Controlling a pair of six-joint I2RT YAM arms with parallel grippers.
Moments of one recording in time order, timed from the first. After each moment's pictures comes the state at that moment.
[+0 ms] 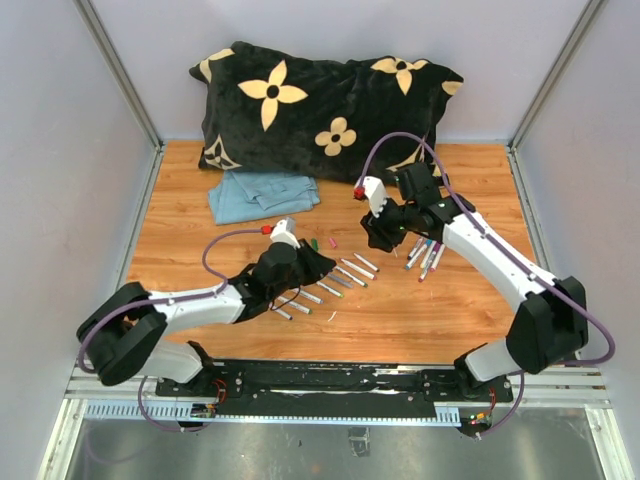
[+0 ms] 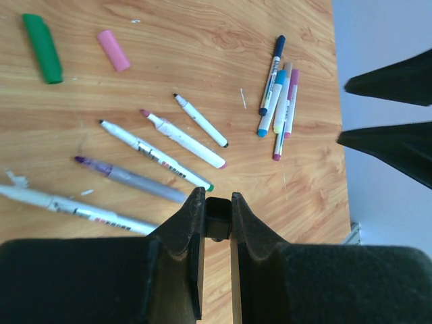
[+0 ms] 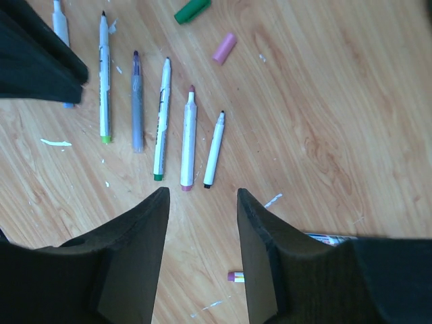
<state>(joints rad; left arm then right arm) -0.83 1.30 0.49 0.44 -0.17 -0.99 0.48 1.48 1.22 -0.66 -0.37 -0.49</state>
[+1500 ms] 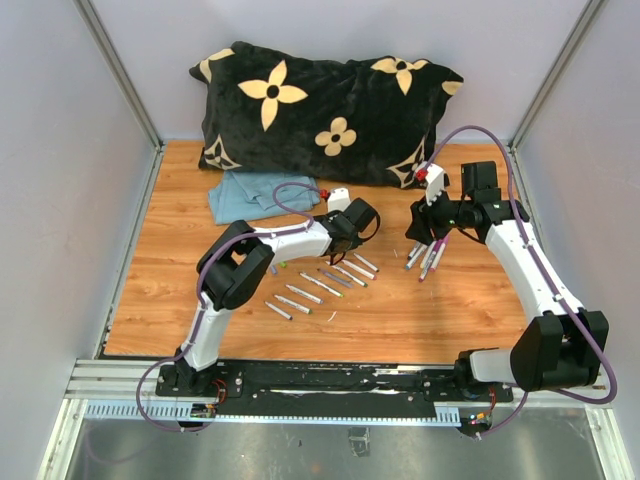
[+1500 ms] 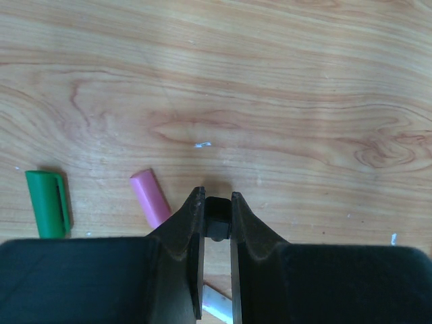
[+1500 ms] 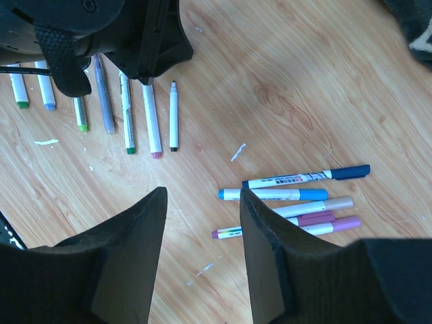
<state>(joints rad) -0.84 2.11 1.47 -0.29 -0.50 -0.89 0.11 1.32 1.14 -0.69 -0.61 -0.49</state>
